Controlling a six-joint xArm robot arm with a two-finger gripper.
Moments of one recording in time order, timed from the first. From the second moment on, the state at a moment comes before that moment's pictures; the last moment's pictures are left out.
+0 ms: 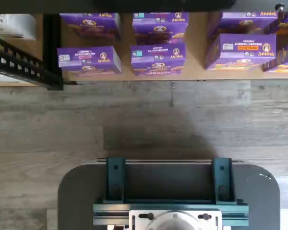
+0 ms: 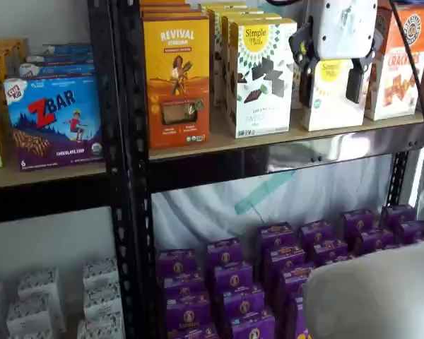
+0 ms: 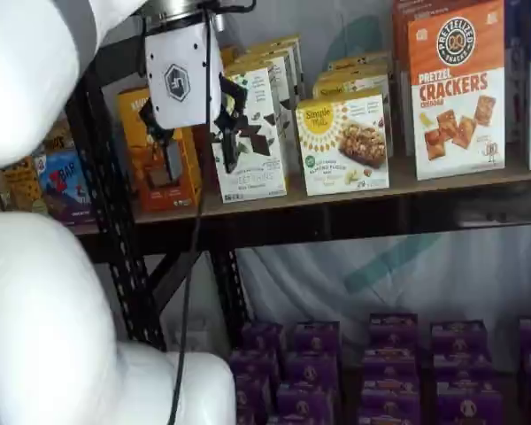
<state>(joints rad) 0.01 -0.85 -1.14 0.04 1.99 0.03</state>
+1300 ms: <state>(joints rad) -0.25 -0.68 -1.17 0.01 1.69 -0.24</state>
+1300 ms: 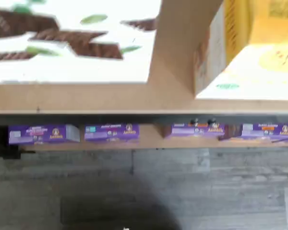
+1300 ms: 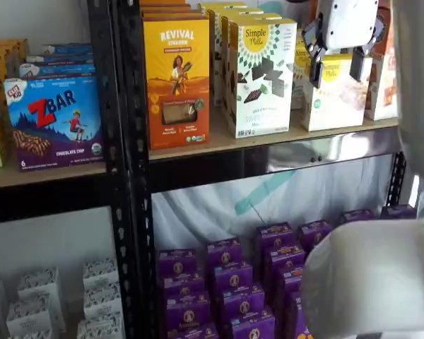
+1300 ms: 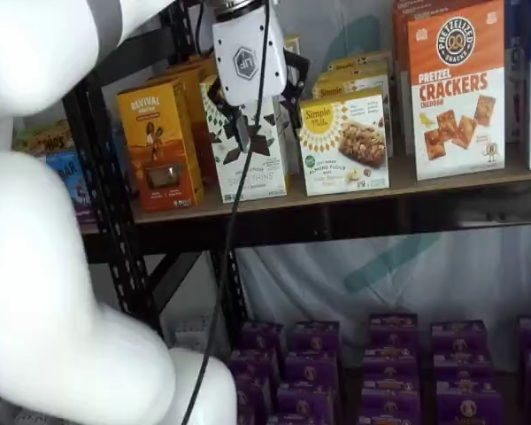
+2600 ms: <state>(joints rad) -0.48 -0.38 -1.44 0.27 1.84 -1.96</state>
